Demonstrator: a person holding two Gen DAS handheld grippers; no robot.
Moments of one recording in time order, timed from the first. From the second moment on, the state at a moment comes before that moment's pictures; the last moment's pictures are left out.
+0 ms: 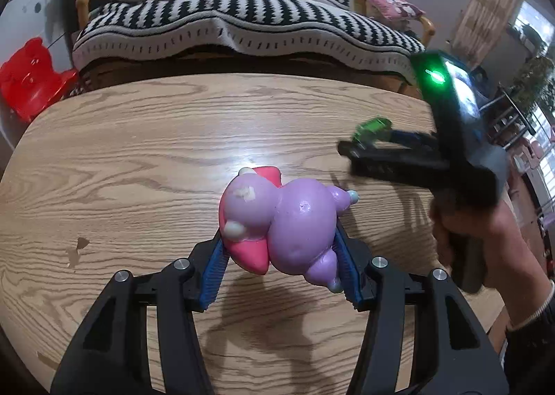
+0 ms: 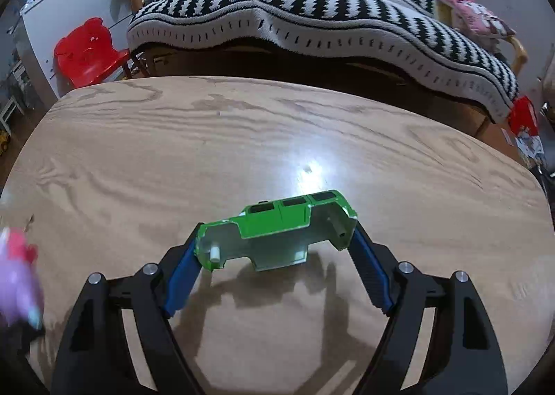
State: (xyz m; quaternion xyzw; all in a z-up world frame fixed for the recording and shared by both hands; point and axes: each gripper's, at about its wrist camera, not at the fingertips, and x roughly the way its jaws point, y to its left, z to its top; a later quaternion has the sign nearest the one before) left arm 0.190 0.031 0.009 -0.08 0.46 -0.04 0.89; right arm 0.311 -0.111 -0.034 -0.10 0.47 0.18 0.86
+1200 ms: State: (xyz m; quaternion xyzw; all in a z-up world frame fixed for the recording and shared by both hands) left arm 0.070 -0.308 0.016 0.06 0.41 -0.32 0.85; right arm -0.058 -0.510 0.016 0.11 0.44 -0.15 0.88
